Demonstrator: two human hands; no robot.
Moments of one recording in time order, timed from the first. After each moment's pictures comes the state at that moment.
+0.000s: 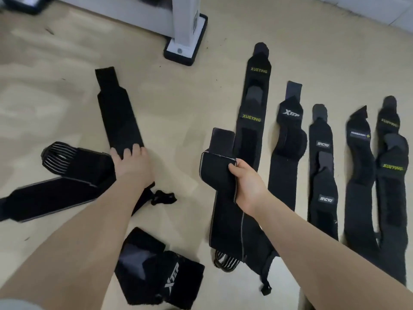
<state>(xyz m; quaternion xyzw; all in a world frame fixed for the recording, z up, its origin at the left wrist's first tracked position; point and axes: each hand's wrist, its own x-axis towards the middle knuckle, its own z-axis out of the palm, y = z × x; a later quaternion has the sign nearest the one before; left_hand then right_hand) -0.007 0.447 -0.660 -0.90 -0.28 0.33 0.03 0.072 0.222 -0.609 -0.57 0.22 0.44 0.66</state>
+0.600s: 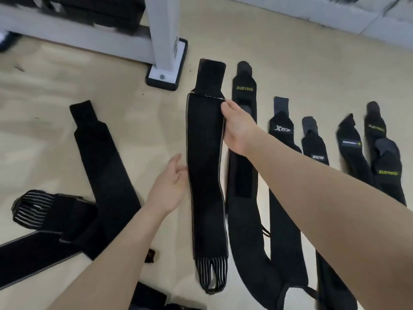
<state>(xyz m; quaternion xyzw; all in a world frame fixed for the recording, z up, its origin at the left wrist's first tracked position) 0.045 0.408 -0.641 -0.78 -0.26 0.11 -0.56 0.209 0.314 -0.582 -0.65 0.09 0.35 0.67</state>
